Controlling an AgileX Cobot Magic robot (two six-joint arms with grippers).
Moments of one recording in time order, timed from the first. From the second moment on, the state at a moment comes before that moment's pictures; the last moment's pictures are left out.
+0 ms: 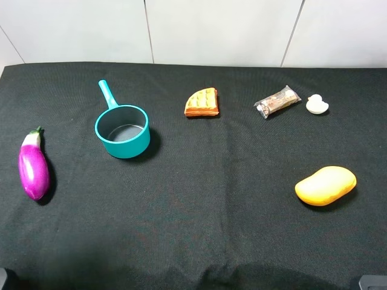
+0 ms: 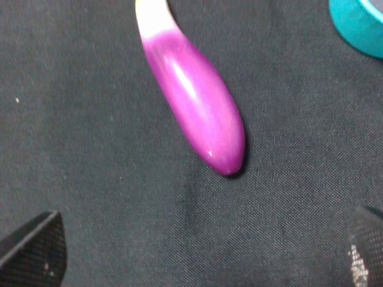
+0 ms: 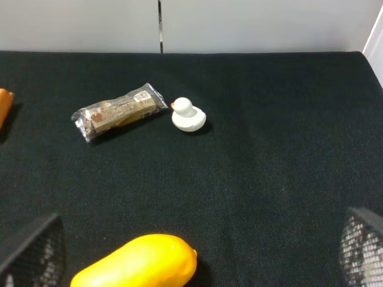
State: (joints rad) left arm -0.13 0.63 -0.58 0.08 1.00 -0.22; right arm 0.03 0.00 -0.50 -0.01 1.02 0.03
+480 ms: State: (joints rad) left arm -0.13 0.83 -0.59 0.08 0.96 -0.37; right arm 0.03 0.00 -0.50 -0.01 1.02 0.03
